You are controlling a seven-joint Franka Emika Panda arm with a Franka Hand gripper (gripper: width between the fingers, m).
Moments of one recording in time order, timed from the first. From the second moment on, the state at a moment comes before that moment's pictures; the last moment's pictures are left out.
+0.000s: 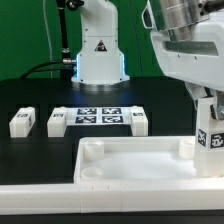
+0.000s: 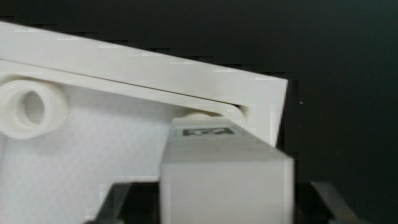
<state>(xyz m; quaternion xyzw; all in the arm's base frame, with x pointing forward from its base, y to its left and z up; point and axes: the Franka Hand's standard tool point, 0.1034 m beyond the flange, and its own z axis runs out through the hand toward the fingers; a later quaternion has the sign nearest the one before) 0.649 0.099 0.113 -0.82 0.56 0.05 0.13</state>
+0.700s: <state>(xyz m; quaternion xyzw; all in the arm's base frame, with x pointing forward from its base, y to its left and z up) 0.647 0.099 0.115 -0.99 0.12 -0.01 0.10</state>
